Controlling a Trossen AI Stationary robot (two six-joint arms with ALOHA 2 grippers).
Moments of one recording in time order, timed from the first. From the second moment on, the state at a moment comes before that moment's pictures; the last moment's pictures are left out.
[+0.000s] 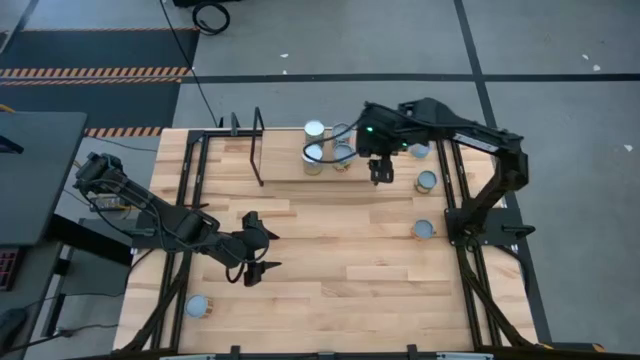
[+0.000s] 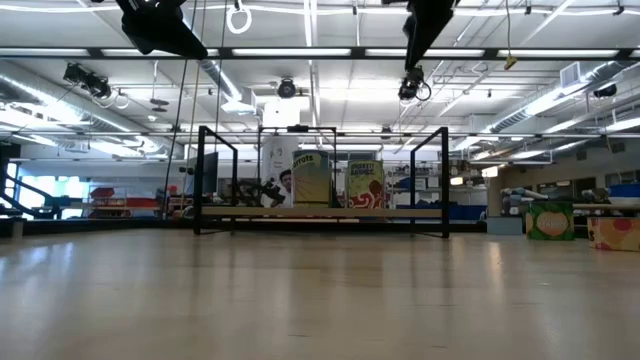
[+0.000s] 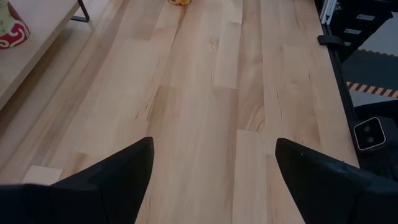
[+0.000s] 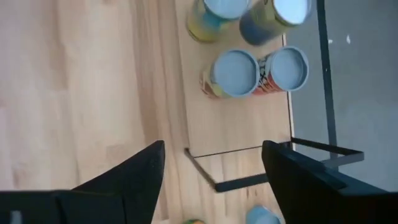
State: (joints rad) left arm -0.52 1.20 0.88 -0.39 -0.45 -0.51; right arm -0.25 1.60 1.86 -1.41 0.18 -0.20
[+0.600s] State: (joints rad) left arm -0.52 1.20 0.88 -0.39 -0.45 -0.51; right arm -0.30 1.74 1.86 -1.19 0.29 -0.29
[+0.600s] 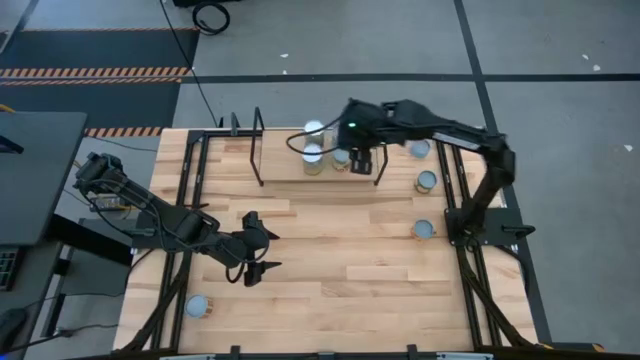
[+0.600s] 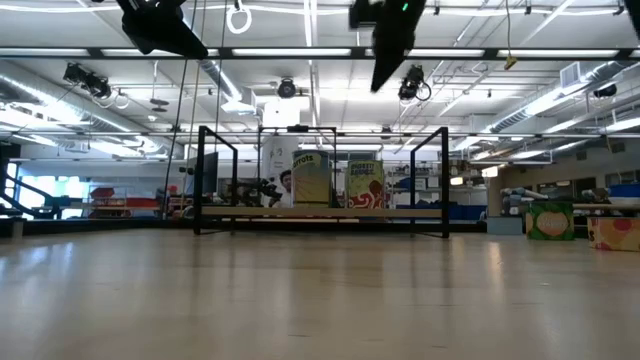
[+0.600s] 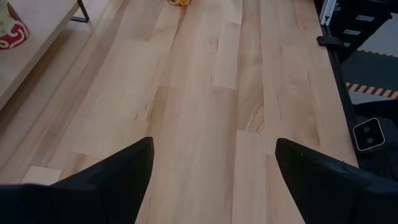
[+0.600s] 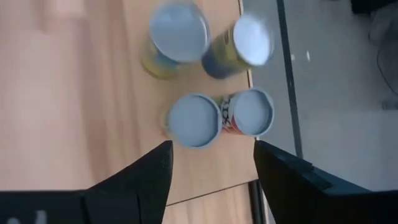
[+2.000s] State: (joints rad) left arm -0.52 1.20 0.88 -0.36 -0.45 -0.51; right arm -0.30 1.74 1.87 -1.12 0.33 -0.22
